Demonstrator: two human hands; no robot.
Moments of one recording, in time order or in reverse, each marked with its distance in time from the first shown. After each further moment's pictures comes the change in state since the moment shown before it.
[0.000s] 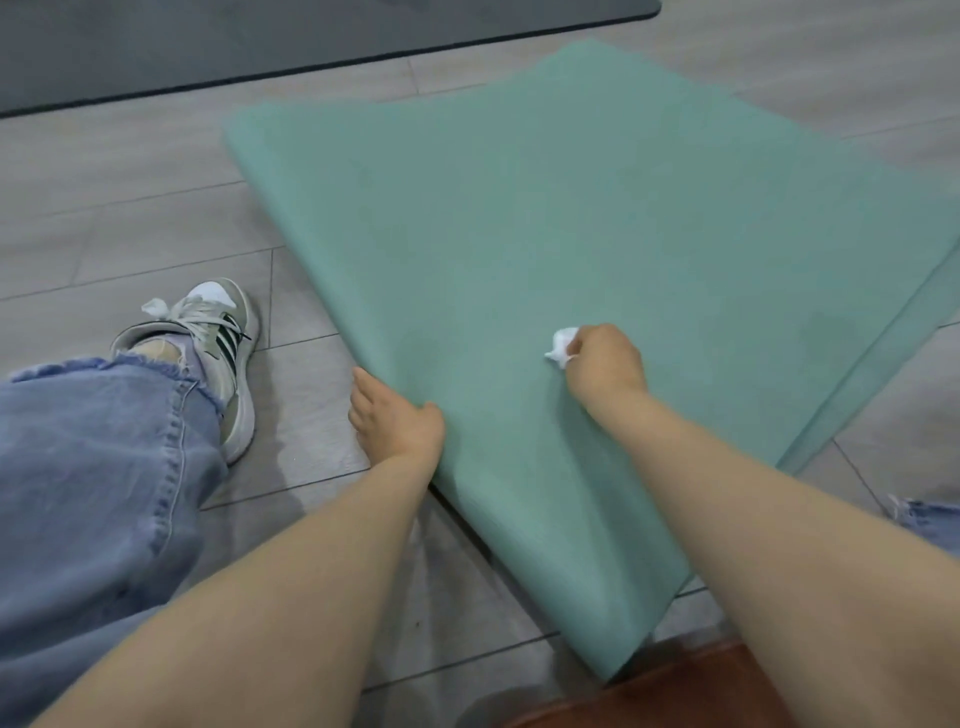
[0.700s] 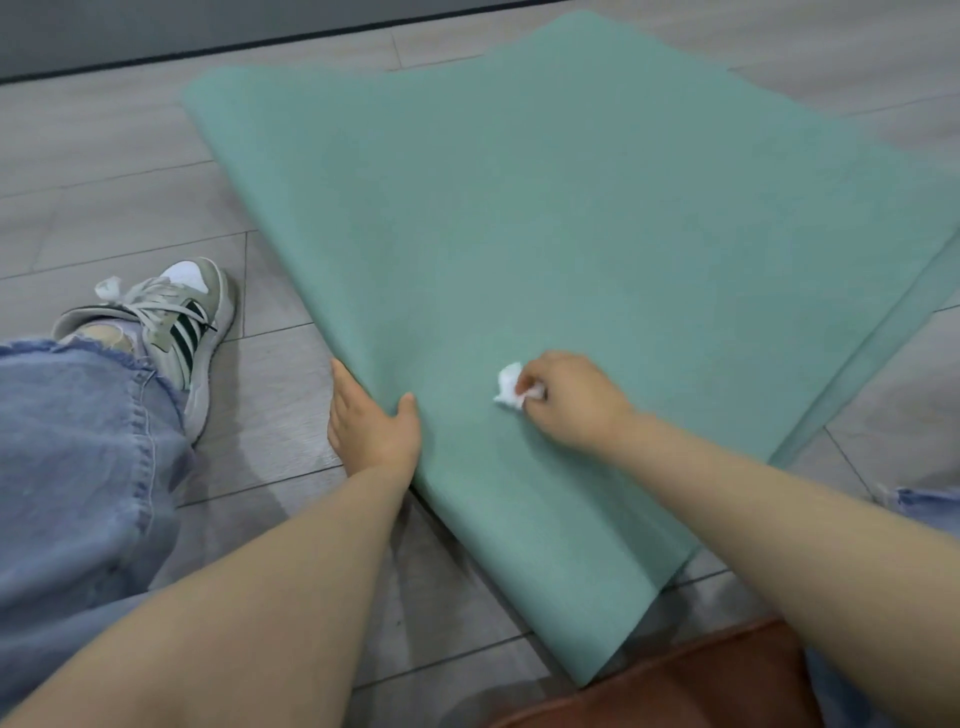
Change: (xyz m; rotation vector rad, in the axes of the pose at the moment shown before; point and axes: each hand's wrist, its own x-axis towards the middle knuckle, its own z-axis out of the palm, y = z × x) left_hand -0.002 -0.022 0.007 -0.031 0.069 0.132; right_hand -0.043 0.006 0.013 0.014 -0.137 -0.360
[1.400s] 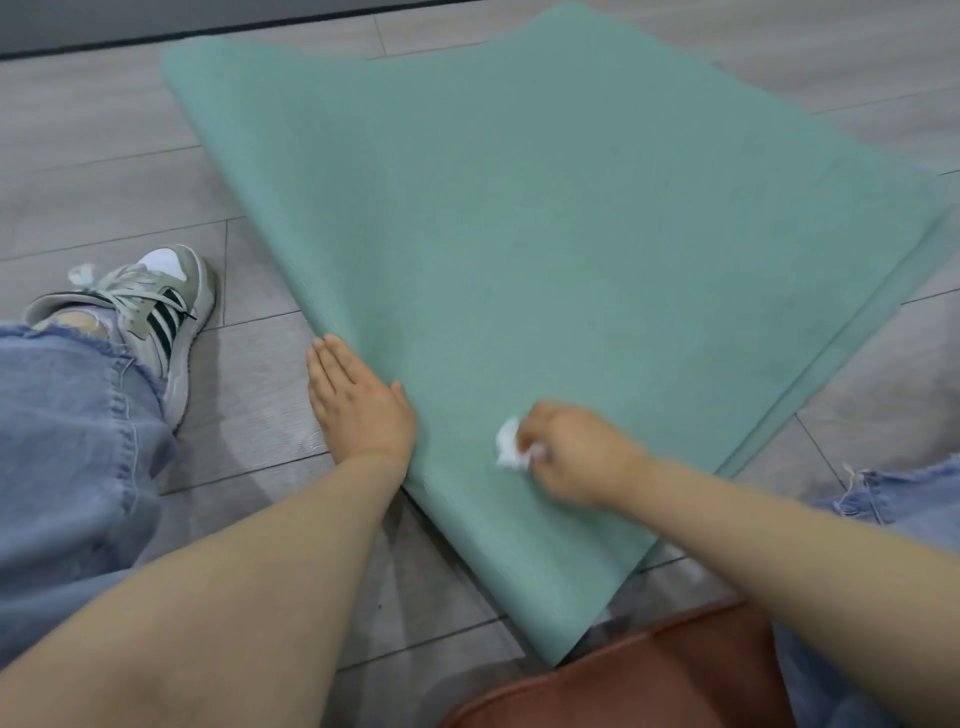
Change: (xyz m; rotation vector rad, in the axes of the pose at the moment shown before) left_hand -0.009 0.013 0.002 0.420 0.018 0.184; right_hand -0.059 0.008 0.004 -0.032 -0.170 -0.109
